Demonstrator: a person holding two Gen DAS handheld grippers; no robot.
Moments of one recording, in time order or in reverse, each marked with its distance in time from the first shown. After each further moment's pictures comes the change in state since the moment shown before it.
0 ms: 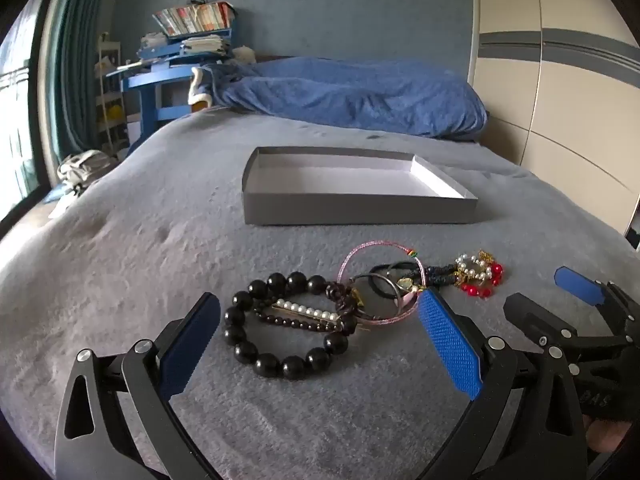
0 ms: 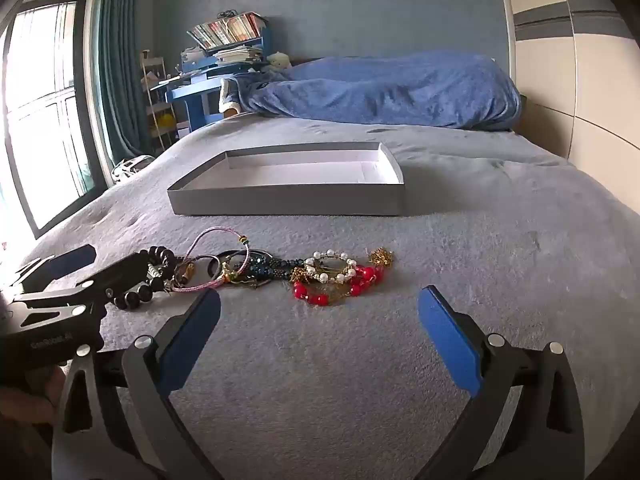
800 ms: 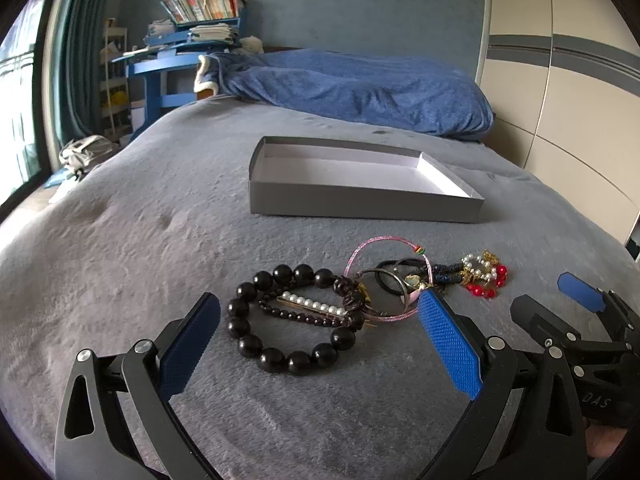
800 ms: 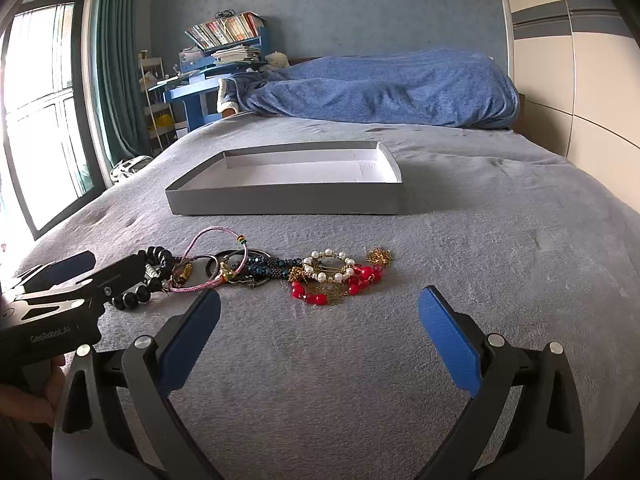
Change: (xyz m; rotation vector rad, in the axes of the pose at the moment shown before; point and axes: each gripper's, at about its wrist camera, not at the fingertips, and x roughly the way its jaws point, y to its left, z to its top) left arm 0.002 0.012 -0.001 -0.067 0.009 -0.014; right arm 0.004 0.003 -0.001 0.011 -0.003 0.004
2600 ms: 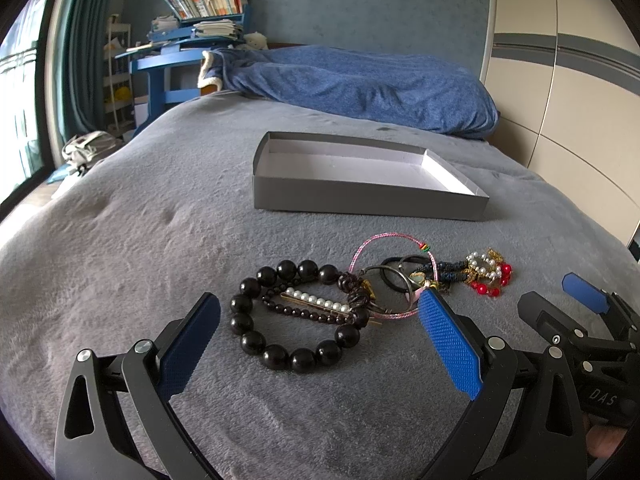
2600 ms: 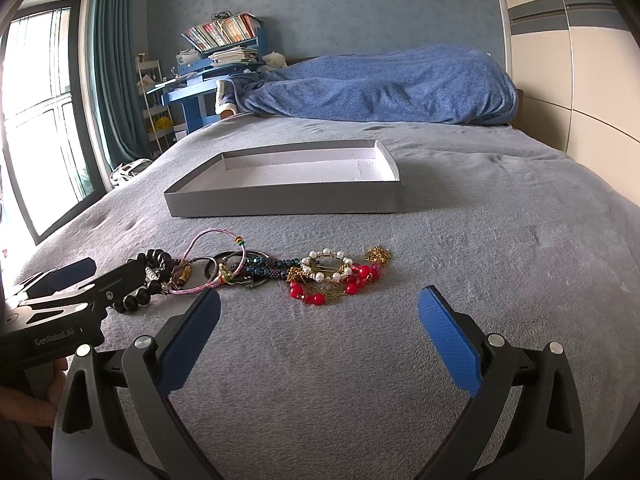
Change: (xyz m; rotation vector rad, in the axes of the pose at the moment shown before) left arm 0.001 0.001 -0.001 -0.012 0.009 0.009; right arm -0.002 -0.003 0.000 0.006 0.000 0.003
